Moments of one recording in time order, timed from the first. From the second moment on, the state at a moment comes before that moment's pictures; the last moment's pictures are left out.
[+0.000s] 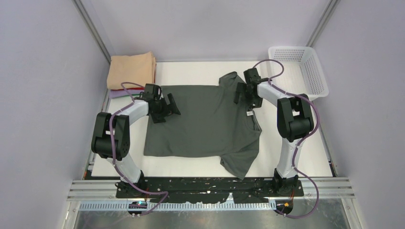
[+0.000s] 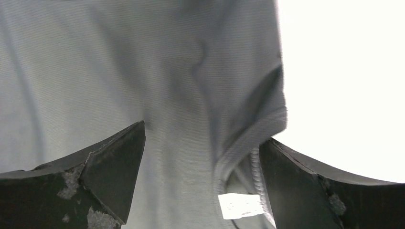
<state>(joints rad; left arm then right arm) -0.16 1.72 1.03 -0.34 0.23 -0.55 0.23 1.99 1.42 -0.52 0.06 0.45</state>
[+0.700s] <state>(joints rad) -0.15 1.72 1.03 -0.34 0.23 -0.55 0.16 2.02 1.44 -0.54 0.10 0.25</state>
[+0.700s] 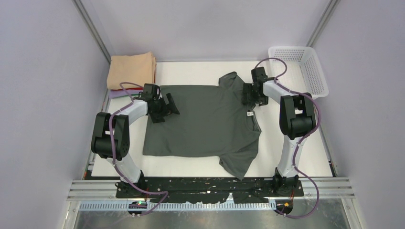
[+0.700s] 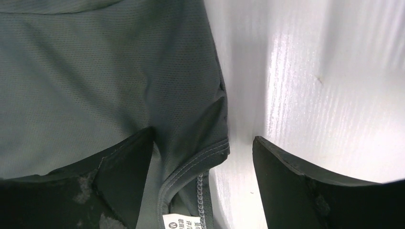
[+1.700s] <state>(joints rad) -0.14 1.73 1.04 -0.35 0.24 -0.54 0.11 1.91 1.32 -0.53 0.11 0.31</state>
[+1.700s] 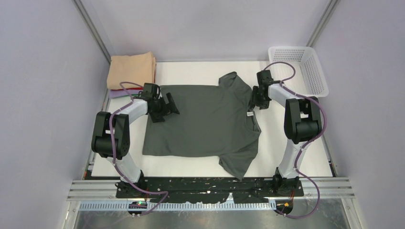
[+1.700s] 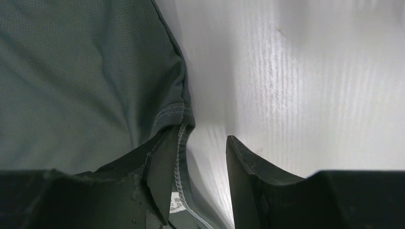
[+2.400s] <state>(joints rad) -0.14 1.73 1.04 -0.35 0.24 -0.54 0.11 1.99 1.38 -0.51 0.10 0.39</state>
